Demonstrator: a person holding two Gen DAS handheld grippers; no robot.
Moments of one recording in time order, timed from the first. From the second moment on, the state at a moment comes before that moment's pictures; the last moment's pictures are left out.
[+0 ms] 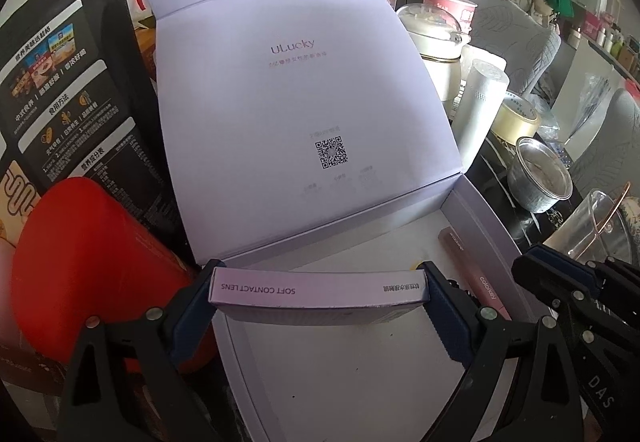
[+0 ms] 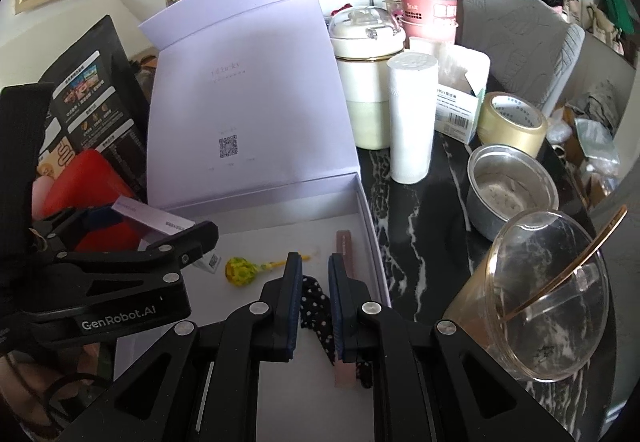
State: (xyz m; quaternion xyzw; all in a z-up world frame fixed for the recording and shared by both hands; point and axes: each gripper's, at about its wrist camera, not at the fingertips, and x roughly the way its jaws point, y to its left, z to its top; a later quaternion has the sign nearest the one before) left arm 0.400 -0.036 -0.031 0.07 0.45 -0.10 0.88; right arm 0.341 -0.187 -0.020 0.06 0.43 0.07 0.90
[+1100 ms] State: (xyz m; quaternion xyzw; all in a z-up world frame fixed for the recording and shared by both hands) left arm 0.349 -0.026 0.035 0.06 0.40 -0.09 0.91; right arm 0.282 -0.184 0.055 0.03 0.35 0.08 0.93
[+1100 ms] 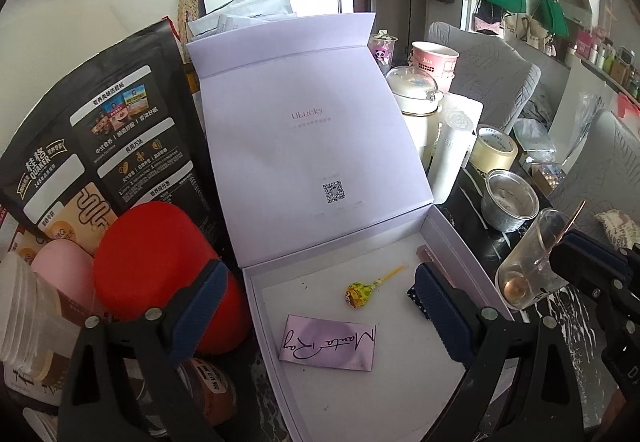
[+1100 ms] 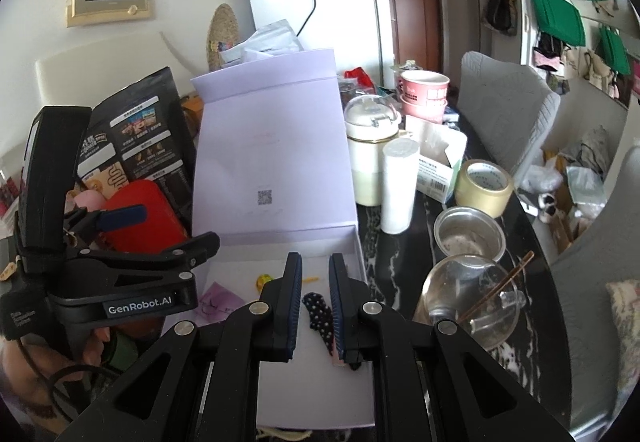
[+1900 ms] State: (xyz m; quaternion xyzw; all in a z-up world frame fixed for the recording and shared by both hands) left arm 0.254 -0.036 0.081 0.05 0.35 -0.10 0.93; right arm 0.191 -0.196 0.098 0.03 0.31 0.08 0.95
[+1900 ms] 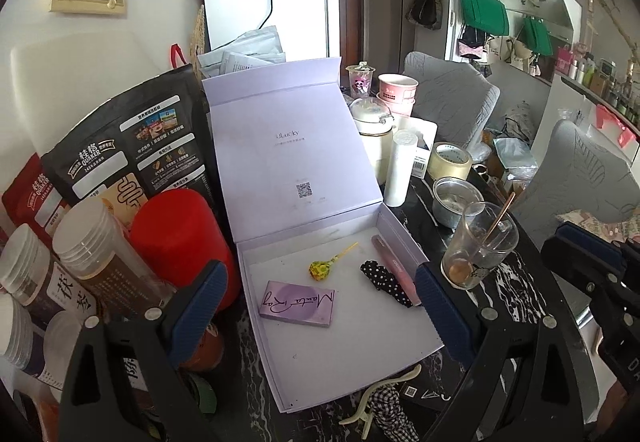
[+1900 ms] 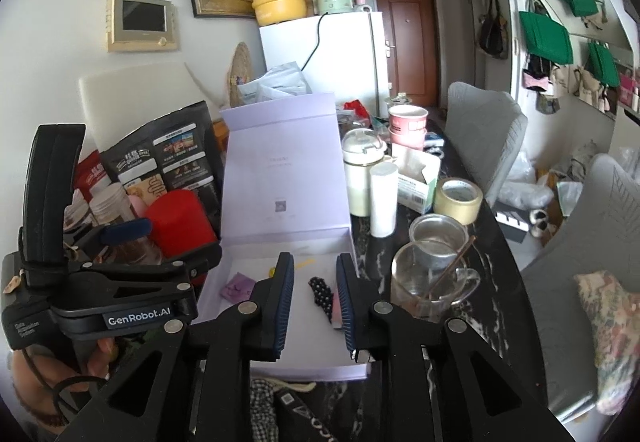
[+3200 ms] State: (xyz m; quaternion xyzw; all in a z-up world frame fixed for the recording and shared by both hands) left arm 0.123 -0.031 0.075 0.06 0.32 -0.12 0.94; right arm 0.067 -0.197 0.083 0.02 0.29 0.08 0.95
